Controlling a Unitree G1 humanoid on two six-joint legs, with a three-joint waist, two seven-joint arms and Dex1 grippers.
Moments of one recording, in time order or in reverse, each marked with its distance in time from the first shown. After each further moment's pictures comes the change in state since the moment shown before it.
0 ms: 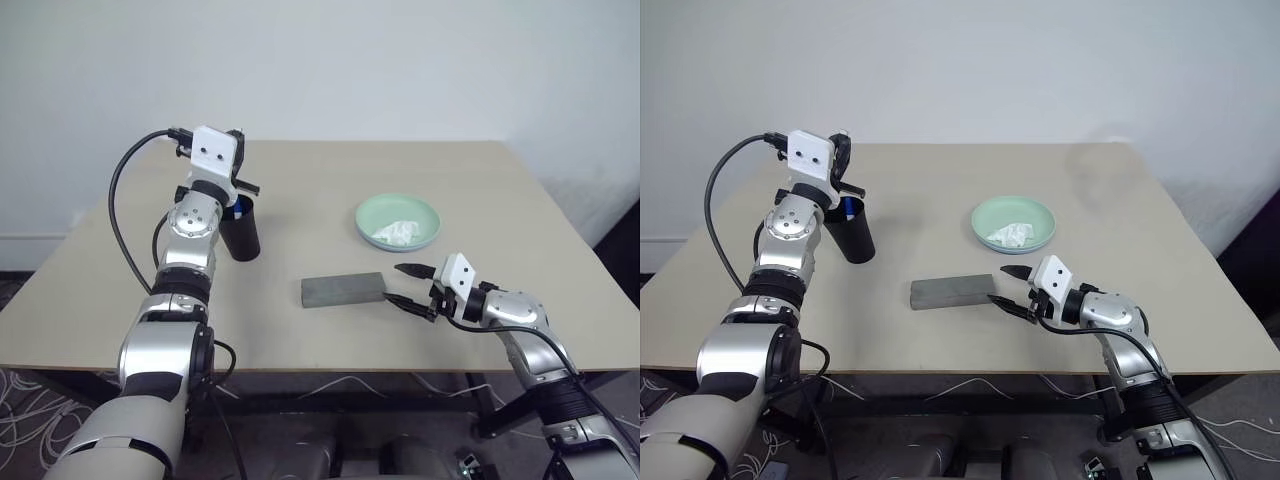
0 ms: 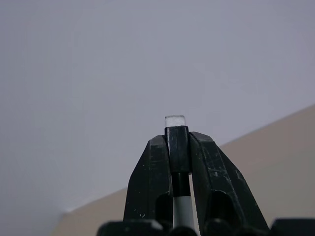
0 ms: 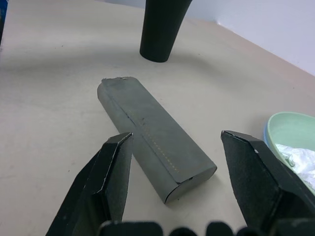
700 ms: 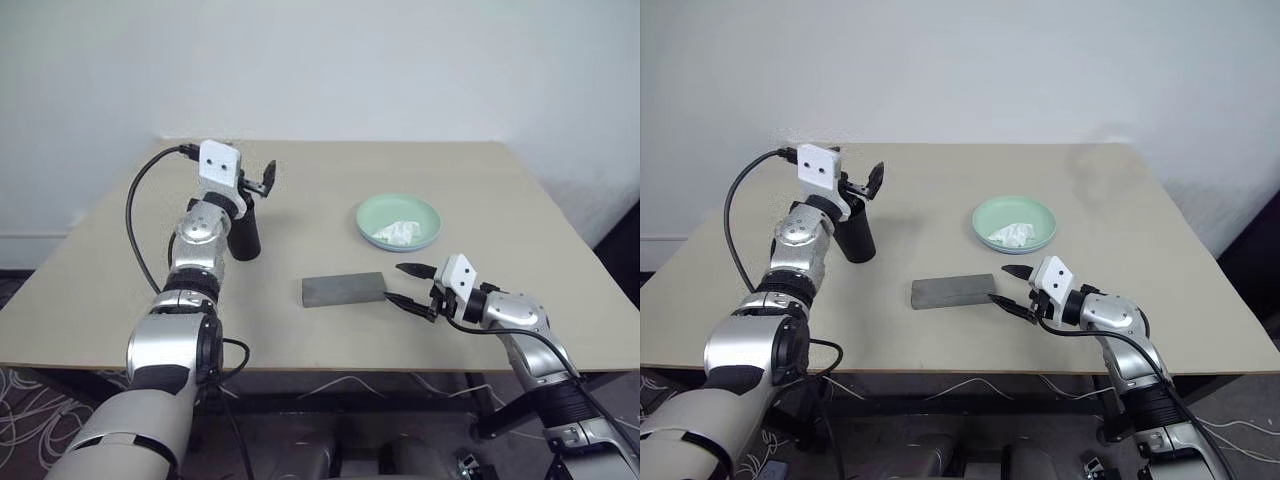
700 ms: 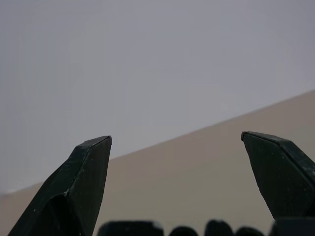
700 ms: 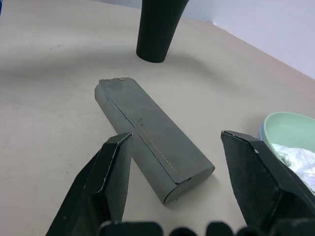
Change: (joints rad) left arm 0.006 -0.040 0.110 -0.016 -0.199 0.075 -0.338; right arm 0.014 -0.003 -0.001 -0.016 0.001 0.000 -0.015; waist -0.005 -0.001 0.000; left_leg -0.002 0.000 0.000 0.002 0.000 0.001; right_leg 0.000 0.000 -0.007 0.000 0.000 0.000
